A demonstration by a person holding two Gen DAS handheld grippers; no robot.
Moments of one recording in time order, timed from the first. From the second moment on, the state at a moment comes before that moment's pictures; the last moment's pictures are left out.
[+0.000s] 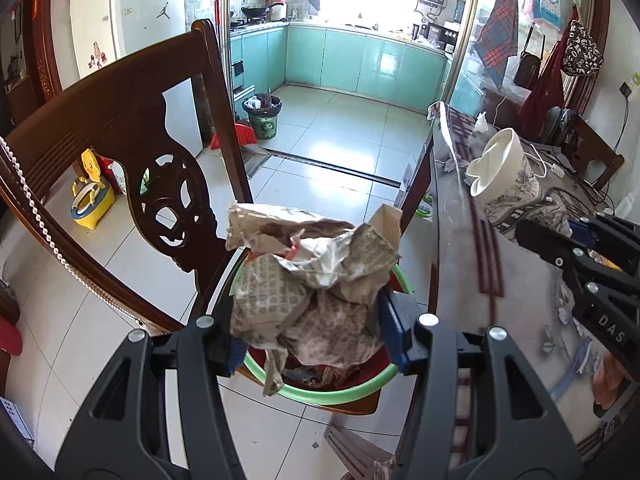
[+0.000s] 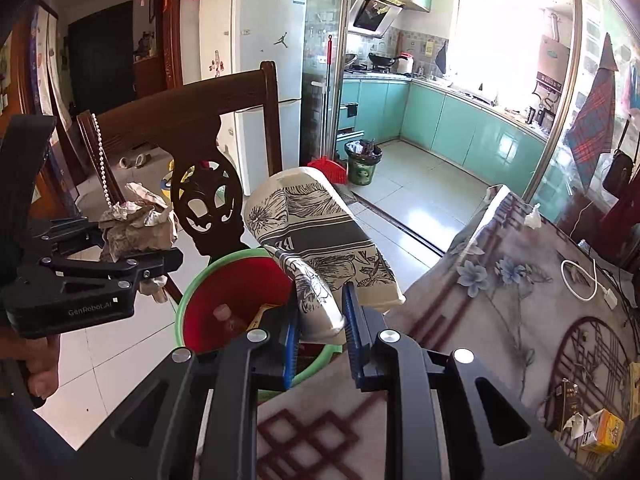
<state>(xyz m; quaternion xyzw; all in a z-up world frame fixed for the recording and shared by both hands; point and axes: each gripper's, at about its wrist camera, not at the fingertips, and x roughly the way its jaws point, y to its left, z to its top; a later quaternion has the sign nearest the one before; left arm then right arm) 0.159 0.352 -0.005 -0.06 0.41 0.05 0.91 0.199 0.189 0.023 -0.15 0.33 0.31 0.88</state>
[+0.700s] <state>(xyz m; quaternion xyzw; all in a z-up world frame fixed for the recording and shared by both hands) 0.185 0.367 -0.021 -0.05 0.43 0.08 0.90 0.220 0.202 -0.005 -0.16 0.36 0.32 0.86</state>
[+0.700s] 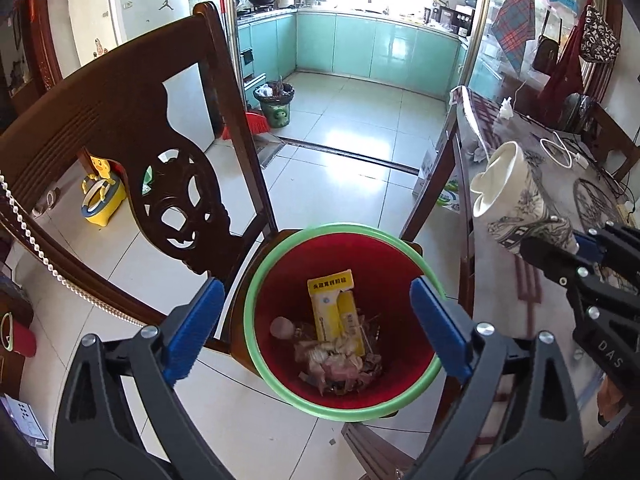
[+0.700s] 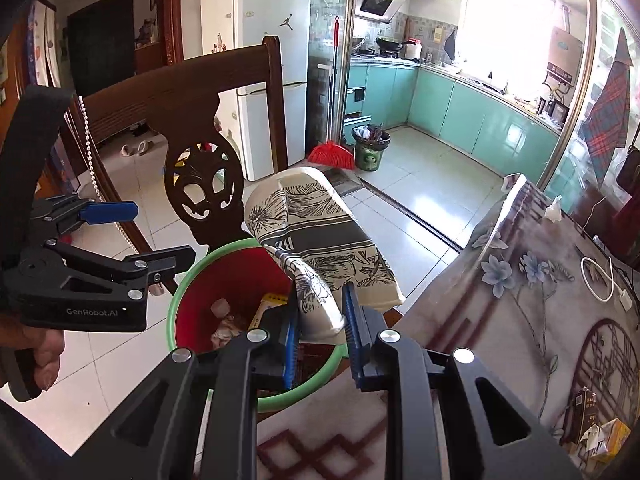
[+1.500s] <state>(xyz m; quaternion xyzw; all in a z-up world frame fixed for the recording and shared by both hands) 0.156 0.430 0.017 -0.09 0.35 0.21 0.91 0.234 0.273 -0.062 -0.19 0.41 0.35 0.82</state>
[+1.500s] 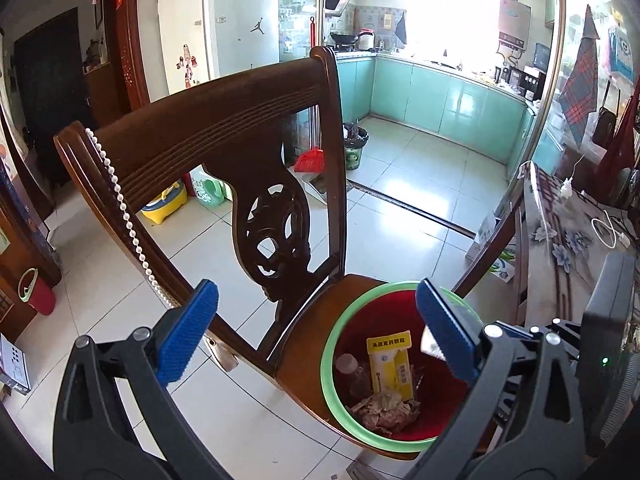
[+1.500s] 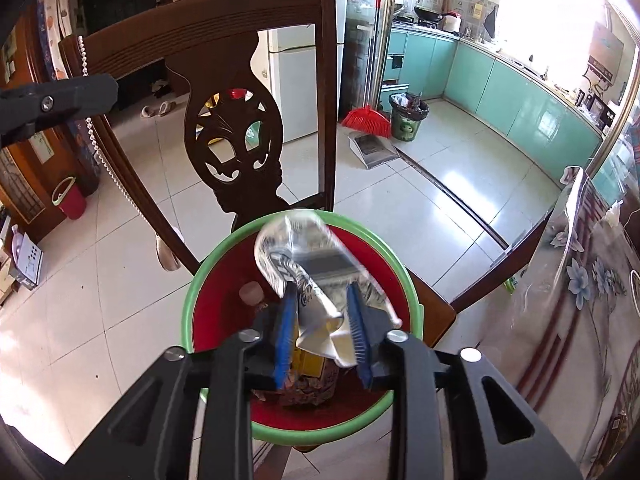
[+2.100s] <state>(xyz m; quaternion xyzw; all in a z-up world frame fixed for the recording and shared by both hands) 0.153 0.417 0.024 -0.08 0.34 0.20 0.92 0.225 0.248 -0.029 -0.17 0.38 0.33 0.85</state>
